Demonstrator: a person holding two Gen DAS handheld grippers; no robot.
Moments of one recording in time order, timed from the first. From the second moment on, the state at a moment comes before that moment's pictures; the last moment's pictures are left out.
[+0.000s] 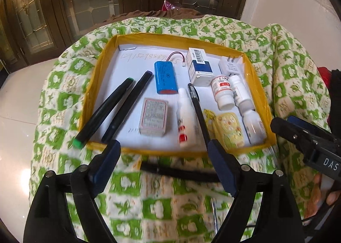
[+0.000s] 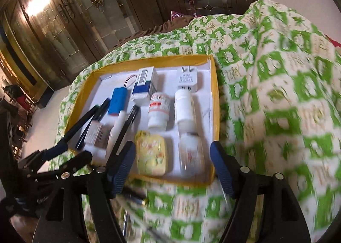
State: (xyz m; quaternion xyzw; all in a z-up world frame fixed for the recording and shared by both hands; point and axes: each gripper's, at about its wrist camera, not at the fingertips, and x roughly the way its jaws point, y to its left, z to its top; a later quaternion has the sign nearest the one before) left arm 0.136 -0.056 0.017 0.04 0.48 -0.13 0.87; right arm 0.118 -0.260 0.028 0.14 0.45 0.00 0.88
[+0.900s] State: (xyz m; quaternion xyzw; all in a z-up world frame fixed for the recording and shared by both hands) left arm 0.010 -0.062 0.089 0.08 0.43 -0.10 0.89; right arm 0.016 -0.249 0.073 0.13 0.44 0.00 0.89
